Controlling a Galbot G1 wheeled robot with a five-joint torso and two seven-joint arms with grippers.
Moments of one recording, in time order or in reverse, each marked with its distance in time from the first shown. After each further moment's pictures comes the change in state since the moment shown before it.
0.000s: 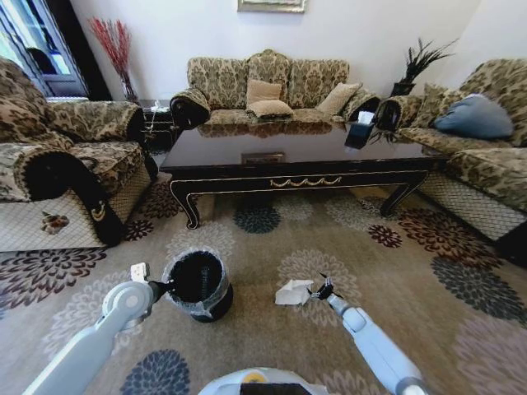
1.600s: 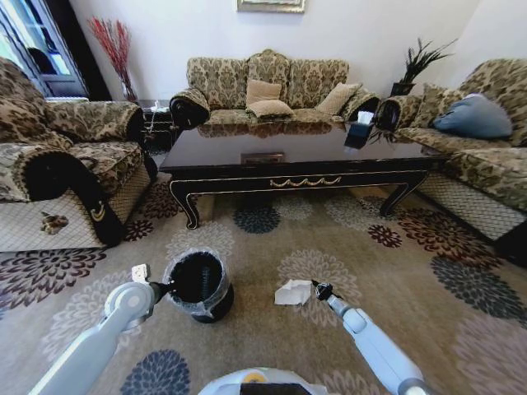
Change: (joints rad) left arm 0.001 -0.035 -0.001 0.018 0.021 0.000 0.007; right arm -0.032 -0.038 -0.023 0.051 0.008 0.008 0.016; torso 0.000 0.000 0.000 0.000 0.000
